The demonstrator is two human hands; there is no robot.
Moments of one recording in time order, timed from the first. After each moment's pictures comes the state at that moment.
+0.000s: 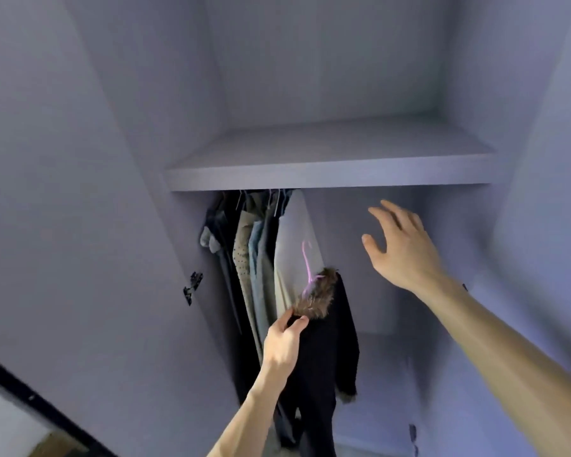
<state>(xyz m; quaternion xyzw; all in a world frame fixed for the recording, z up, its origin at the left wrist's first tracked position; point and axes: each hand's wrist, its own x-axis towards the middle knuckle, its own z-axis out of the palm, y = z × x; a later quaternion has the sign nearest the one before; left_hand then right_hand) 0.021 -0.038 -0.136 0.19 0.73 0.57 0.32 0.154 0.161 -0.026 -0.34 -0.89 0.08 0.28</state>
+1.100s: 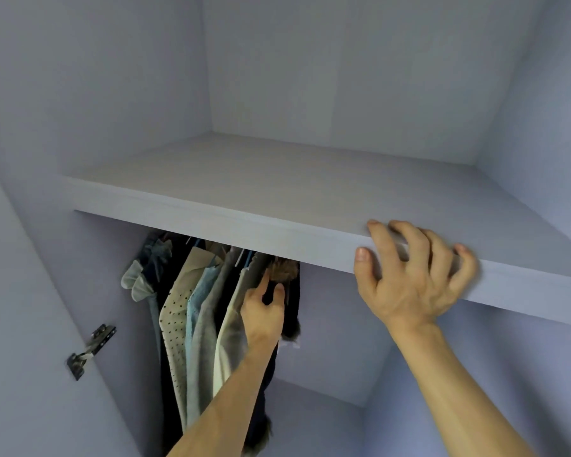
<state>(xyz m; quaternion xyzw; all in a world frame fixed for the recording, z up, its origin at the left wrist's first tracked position) -0.143 0.246 -0.149 0.16 0.75 0.64 0.08 0.018 0.350 -0.030 -0.26 -0.65 -0.34 0.63</state>
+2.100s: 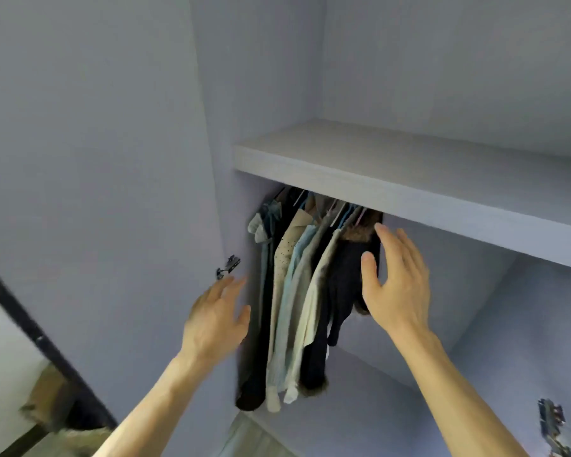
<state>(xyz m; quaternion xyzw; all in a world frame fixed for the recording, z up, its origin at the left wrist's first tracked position) -0.102 -0.074 -0.107 0.24 0.93 0.26 -0.02 0.025 0.182 -0.056 -0.18 -0.86 0.15 0.46</state>
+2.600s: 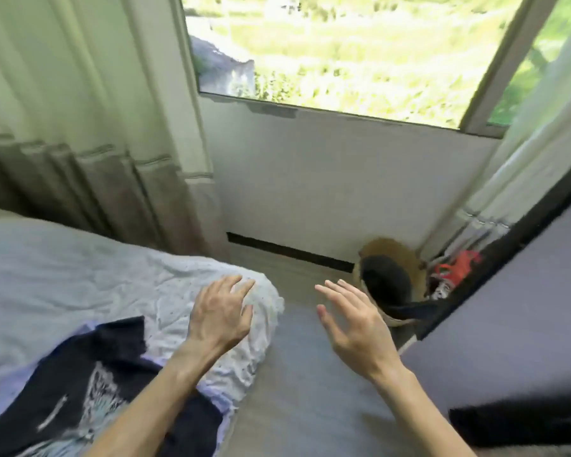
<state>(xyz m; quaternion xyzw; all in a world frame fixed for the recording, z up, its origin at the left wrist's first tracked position) 0.222 -0.519 -0.193 -0.30 0.95 0.08 -0.08 0.065 -0.310 -0.184 0.46 -0.83 0.31 -0.01</state>
